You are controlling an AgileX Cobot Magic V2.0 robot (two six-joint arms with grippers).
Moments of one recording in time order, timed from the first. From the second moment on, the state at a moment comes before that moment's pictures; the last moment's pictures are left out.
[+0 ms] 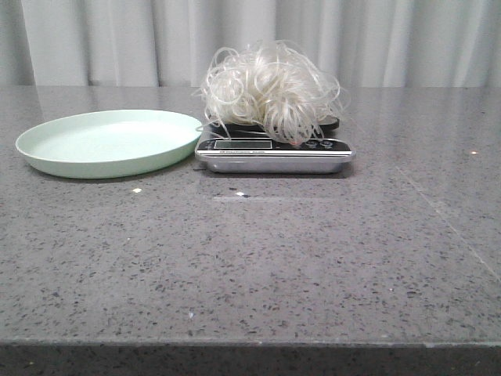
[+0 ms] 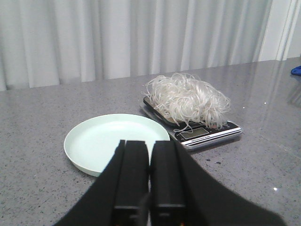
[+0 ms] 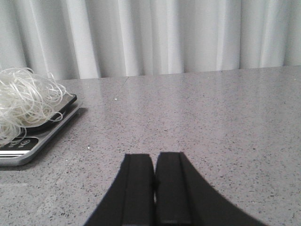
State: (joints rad) left arm -0.44 0.09 -0.37 -0.18 0.41 0.13; right arm 0.05 -0.01 0.03 0.04 0.02 0.11
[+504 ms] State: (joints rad) left arm -0.44 0.09 -0.37 -0.18 0.40 0.13; right arm 0.05 -0.01 0.03 0.04 -0.12 0.11
